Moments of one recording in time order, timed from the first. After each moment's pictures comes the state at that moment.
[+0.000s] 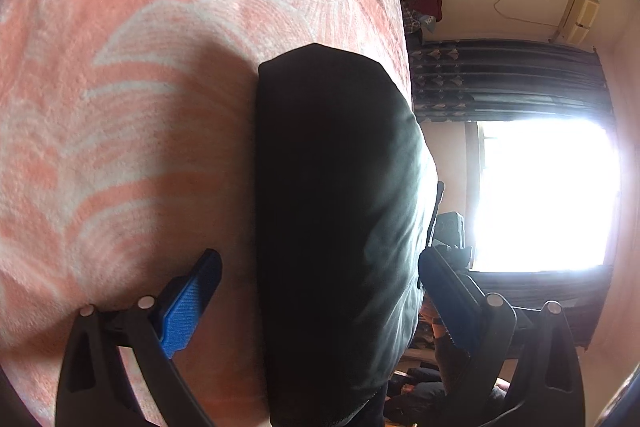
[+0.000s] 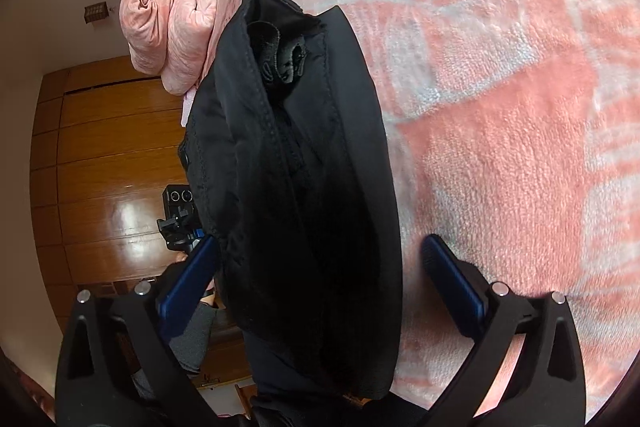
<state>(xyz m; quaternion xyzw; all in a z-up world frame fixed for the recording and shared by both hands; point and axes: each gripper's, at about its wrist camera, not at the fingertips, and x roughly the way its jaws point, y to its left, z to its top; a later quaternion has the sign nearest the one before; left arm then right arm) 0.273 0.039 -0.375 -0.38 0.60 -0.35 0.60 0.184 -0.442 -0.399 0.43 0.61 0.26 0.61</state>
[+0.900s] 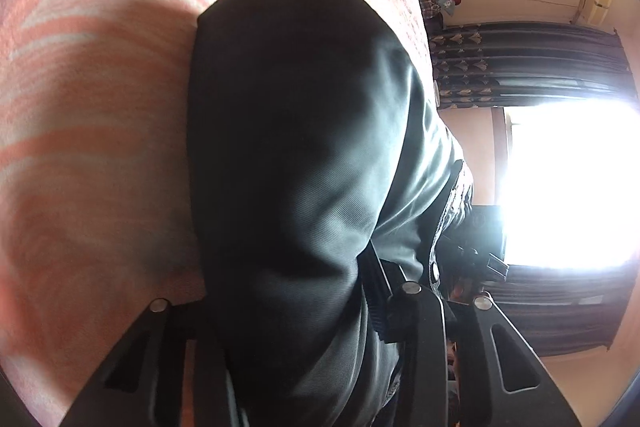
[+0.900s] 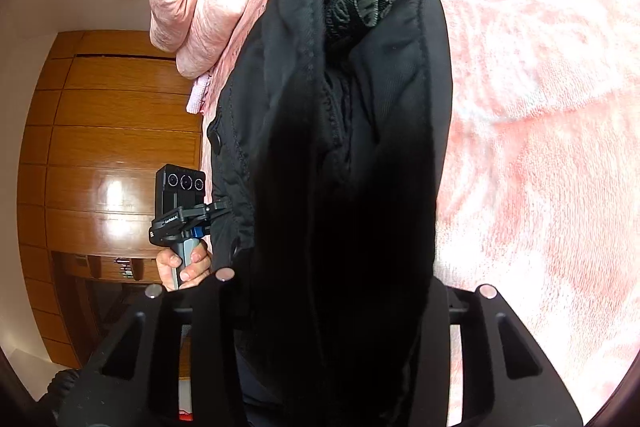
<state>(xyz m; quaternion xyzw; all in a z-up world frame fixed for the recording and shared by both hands) 0.269 -0.030 -0.366 -0.33 0.63 -0.32 0.63 0.195 -0.387 -0.368 0.37 0.58 0.28 0.67</state>
